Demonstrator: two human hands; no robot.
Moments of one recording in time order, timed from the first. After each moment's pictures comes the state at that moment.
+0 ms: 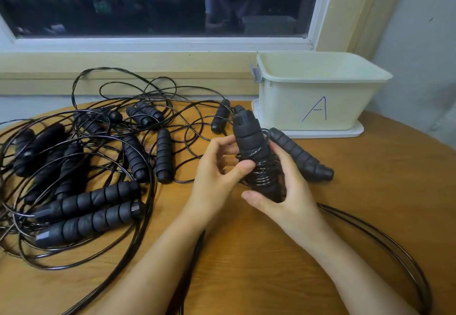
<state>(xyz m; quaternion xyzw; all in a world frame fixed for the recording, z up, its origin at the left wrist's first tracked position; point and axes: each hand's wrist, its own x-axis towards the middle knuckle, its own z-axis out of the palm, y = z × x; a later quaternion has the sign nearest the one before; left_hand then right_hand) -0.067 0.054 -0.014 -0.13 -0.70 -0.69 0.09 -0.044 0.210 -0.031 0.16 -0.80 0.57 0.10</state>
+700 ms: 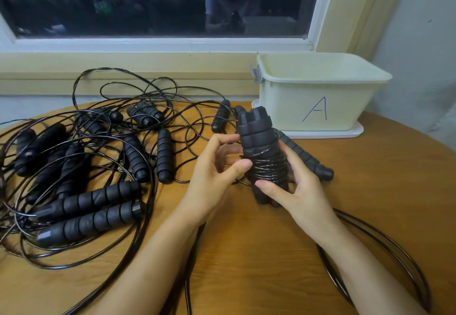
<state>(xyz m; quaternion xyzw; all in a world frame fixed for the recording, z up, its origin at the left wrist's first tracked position) -0.068 0.048 -0.006 -0.17 -0.69 -0.70 0.06 -0.049 0.222 -0.021 0.17 -0.79 0.58 0.09</state>
